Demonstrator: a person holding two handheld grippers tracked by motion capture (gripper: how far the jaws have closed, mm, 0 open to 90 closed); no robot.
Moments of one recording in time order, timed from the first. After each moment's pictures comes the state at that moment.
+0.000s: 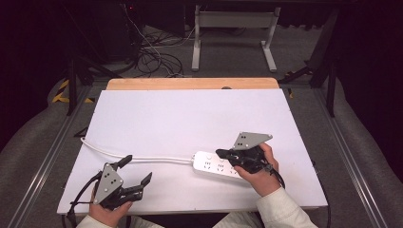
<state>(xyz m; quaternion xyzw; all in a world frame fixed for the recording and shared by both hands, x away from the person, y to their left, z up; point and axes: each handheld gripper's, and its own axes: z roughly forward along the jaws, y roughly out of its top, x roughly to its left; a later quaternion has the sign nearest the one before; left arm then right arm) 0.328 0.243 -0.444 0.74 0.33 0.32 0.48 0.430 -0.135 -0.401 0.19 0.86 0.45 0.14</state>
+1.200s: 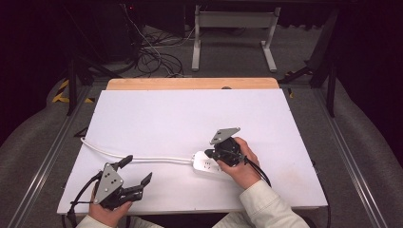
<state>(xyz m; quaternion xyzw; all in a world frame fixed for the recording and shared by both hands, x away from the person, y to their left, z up) 0.328 0.243 -0.444 0.75 0.33 0.32 0.48 0.468 -0.089 -0.439 0.22 0.90 0.36 0.11</state>
